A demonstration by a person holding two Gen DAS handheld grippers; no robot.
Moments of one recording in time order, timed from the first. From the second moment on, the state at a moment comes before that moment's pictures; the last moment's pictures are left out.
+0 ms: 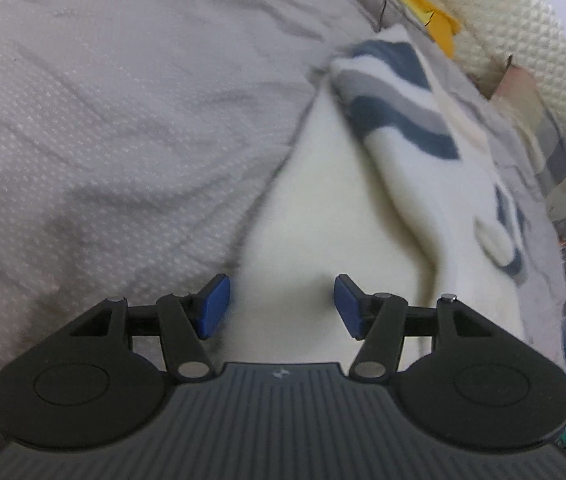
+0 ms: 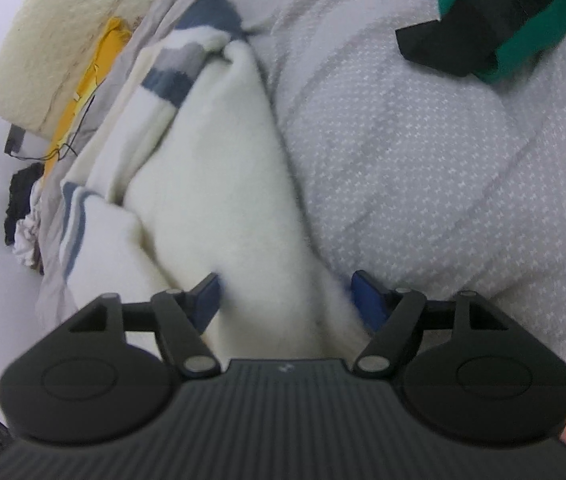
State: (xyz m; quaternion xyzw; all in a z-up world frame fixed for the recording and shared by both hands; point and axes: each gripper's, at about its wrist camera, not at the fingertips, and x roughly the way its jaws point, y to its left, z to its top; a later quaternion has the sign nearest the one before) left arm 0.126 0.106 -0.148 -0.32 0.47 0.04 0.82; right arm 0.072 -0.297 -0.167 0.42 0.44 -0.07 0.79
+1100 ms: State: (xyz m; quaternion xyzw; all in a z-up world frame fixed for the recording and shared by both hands) left arm 0.080 0.084 -0.119 -0.33 0.48 -0.14 0.80; right arm 0.027 -0.282 -0.138 0.50 0.38 0.08 0.77
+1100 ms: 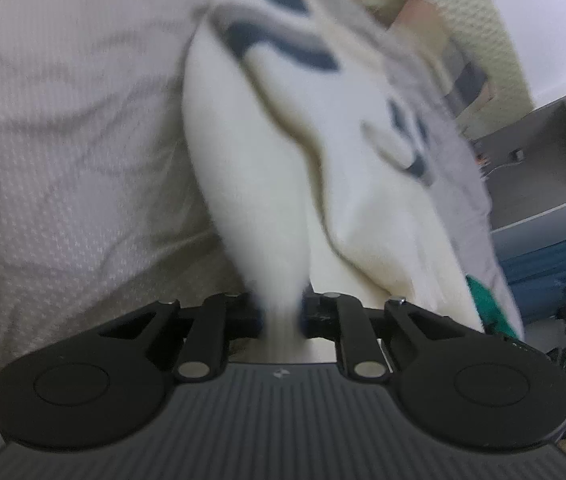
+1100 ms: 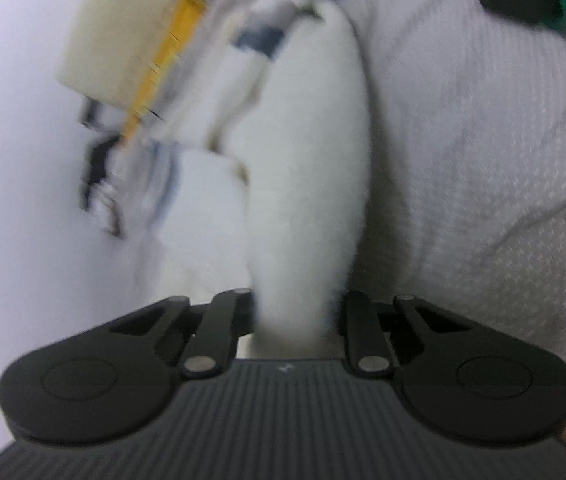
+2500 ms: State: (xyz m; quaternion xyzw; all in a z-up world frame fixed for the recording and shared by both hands) left arm 0.202 0.089 -0.002 -0.42 0.29 -0.19 0.84; right arm 0.175 -0.336 -0.061 0.59 0.30 0.09 0.74
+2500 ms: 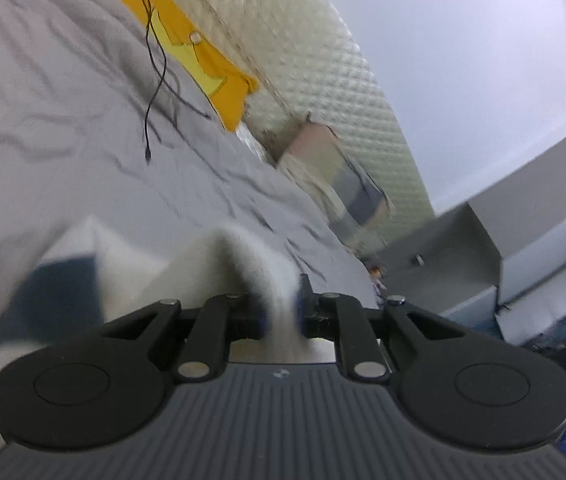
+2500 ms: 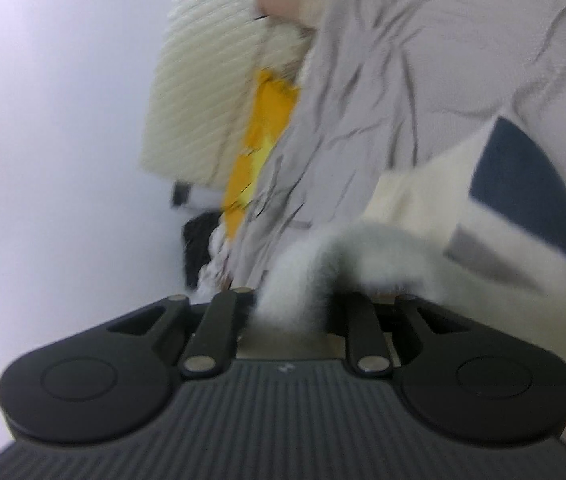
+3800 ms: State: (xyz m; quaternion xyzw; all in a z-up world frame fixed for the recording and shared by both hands) left arm 0.330 0.084 -0.089 -0.28 0.26 -0.20 0.90; right arm 0.262 -0.321 -0.123 0.50 0.27 0.15 0.81
